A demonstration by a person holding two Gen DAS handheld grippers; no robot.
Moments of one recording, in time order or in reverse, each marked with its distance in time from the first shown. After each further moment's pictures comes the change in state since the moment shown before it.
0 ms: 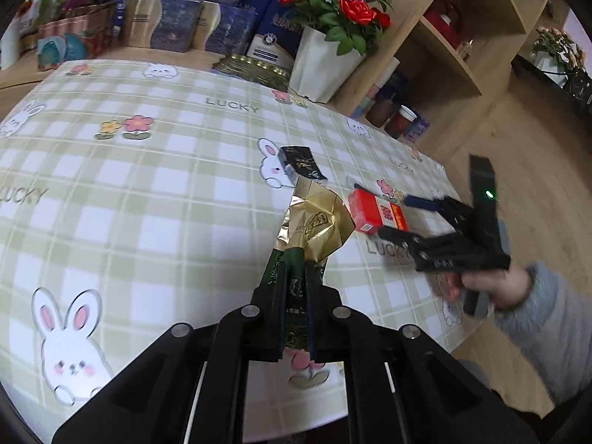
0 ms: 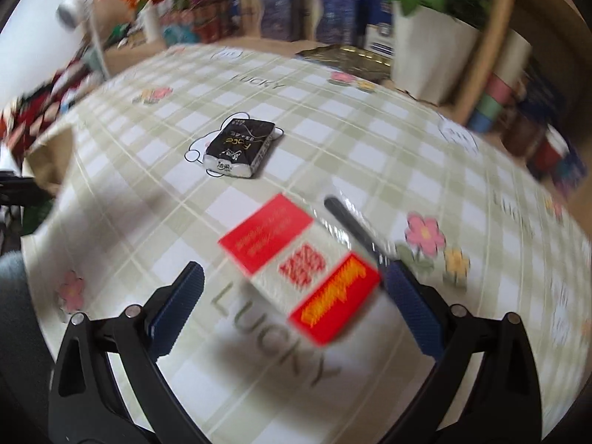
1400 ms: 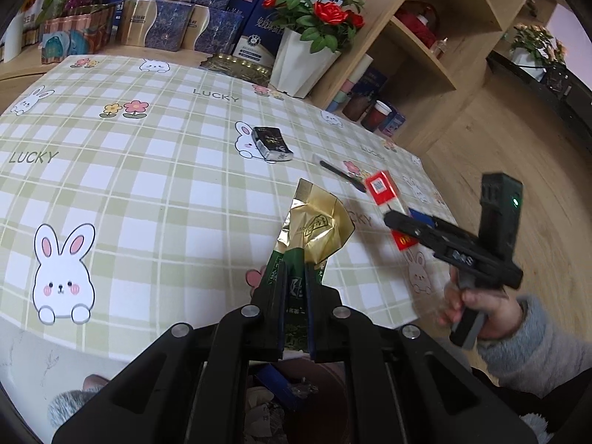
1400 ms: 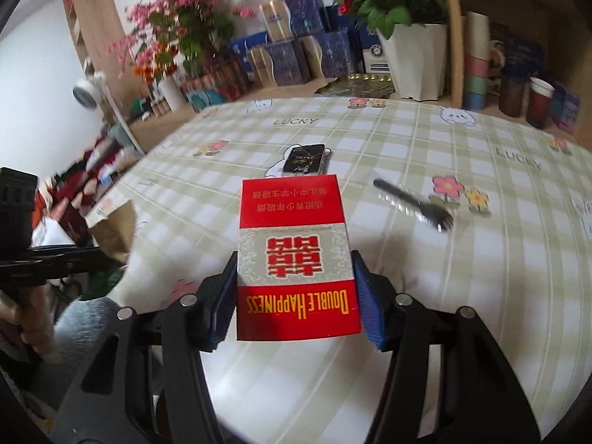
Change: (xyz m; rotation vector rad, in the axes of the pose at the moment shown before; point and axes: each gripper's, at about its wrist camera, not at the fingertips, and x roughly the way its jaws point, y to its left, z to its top) left arm -0.044 -0.031 -0.050 -0.006 -0.009 -0.067; right arm -0.104 0.039 -0.077 0.309 -0.235 0.160
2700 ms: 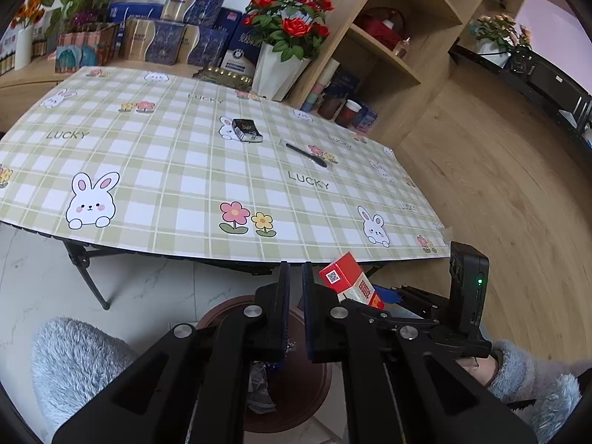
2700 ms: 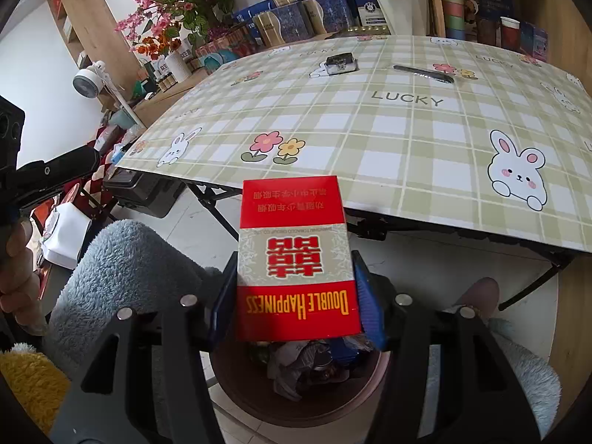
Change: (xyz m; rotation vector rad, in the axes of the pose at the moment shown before) left arm -0.091 -0.048 -0.084 0.042 -0.052 -0.013; right arm -0.052 0.085 -0.142 0.079 0.111 -0.001
